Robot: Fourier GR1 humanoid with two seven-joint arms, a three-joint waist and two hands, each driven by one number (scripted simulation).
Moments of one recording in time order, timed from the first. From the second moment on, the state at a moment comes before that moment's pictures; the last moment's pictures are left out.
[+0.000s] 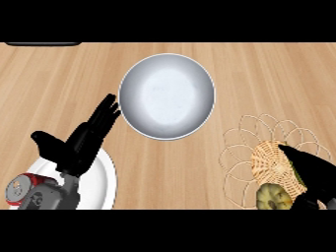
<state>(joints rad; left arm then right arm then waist) -0.14 0.23 -0.27 -1.54 0.36 0.07 0.09 -0.23 -0.90 0.65 -1.87 -0.01 0.16 1.17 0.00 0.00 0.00</state>
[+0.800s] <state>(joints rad) -0.13 0.20 -0.25 -1.58 0.32 0.05 0.13 -0.15 -0.79 0.63 -1.82 0.17 0.14 1.12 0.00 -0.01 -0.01</state>
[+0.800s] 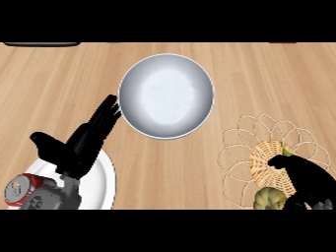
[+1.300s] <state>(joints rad) -0.12 0.20 -0.20 -1.56 0.32 0.00 0.12 -0.12 -0.73 0.59 -1.81 0.28 0.18 1.03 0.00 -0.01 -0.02</state>
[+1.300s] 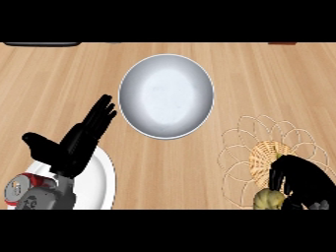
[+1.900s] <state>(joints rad) -0.15 0.16 -0.24 -1.55 0.29 0.00 0.14 -0.30 -0.53 0.89 -1.92 0.55 0.25 0.97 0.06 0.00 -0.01</state>
